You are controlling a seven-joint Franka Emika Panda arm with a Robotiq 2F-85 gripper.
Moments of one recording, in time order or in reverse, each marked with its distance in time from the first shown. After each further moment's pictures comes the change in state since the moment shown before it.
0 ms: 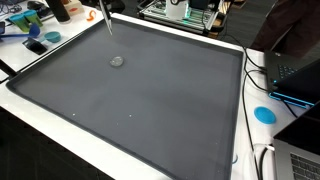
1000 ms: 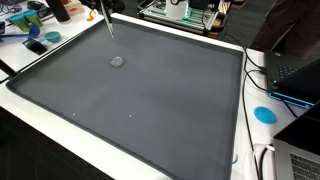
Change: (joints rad) arm 0.000 0.027 -0.007 -0.004 -0.012 -0.005 -0.007
